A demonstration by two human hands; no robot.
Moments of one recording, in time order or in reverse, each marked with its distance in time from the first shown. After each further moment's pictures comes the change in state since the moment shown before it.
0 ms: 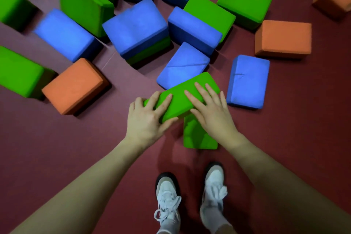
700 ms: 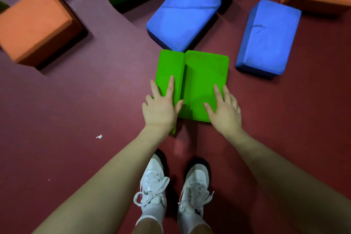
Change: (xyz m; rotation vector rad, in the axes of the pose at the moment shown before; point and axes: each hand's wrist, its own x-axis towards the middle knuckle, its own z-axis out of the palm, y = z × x) left_hand -0.060 0.079 0.163 -0.009 -0.386 -0.540; right_hand -0.102 0.070 0.160 0.052 -0.298 0.516
